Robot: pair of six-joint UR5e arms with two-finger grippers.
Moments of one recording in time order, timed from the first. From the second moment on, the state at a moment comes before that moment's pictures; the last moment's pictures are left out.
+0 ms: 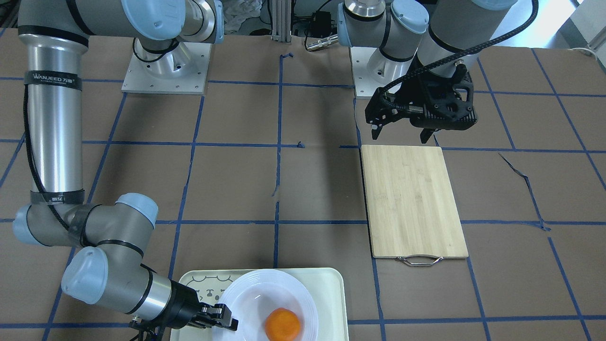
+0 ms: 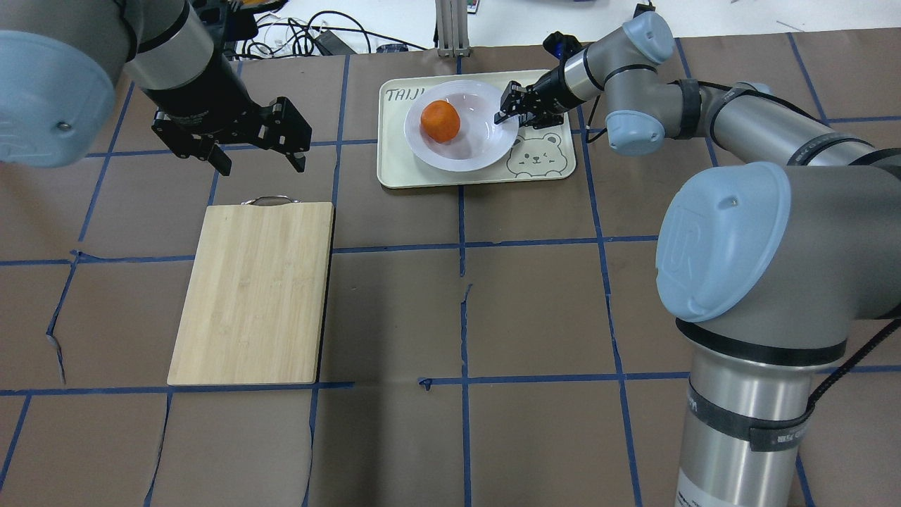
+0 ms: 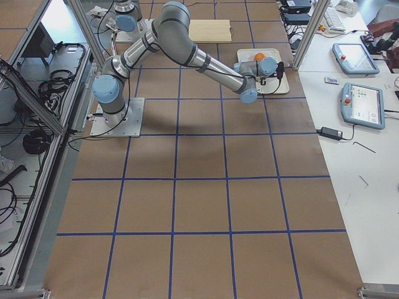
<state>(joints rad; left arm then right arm) -1.59 -1.60 -1.56 -1.54 1.54 0.00 1.54 -0.71 1.31 -2.39 -0.88 0.12</state>
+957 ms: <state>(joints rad) -1.59 -1.60 -1.57 -1.54 1.54 0.00 1.54 -1.00 1.31 -1.93 -1.25 0.10</state>
